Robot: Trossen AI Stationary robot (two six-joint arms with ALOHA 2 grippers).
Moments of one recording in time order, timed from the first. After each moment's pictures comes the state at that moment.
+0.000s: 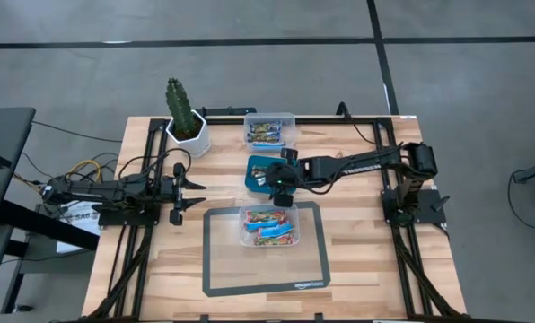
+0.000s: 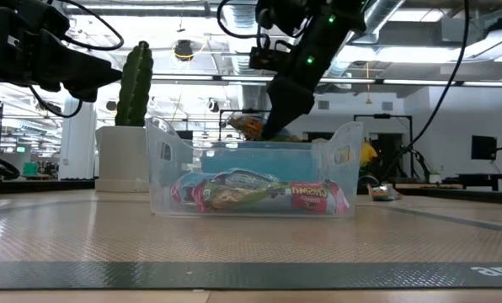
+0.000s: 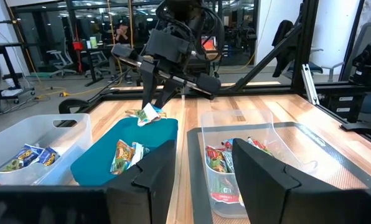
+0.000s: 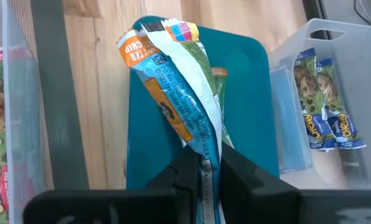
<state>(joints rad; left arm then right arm) -0.08 0.06 0.01 0.05 -0.11 0.05 -0.02 1.82 1.31 -0.49 0.36 -0.14</state>
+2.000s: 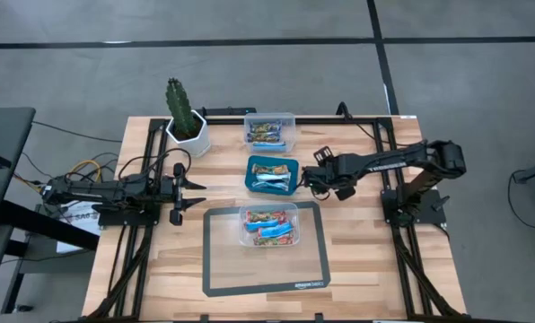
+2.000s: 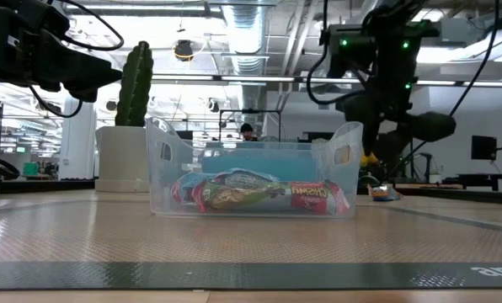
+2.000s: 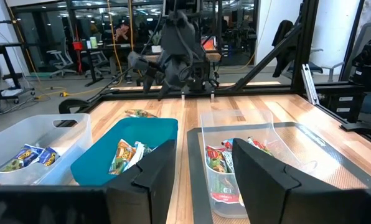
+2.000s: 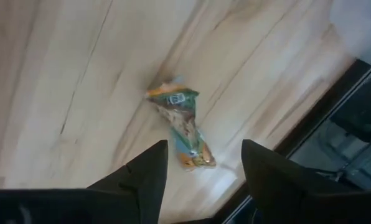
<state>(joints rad) -0.08 0.06 0.01 0.05 -0.11 0.05 -0.08 1.58 0.98 -0.94 0.53 -0.66</state>
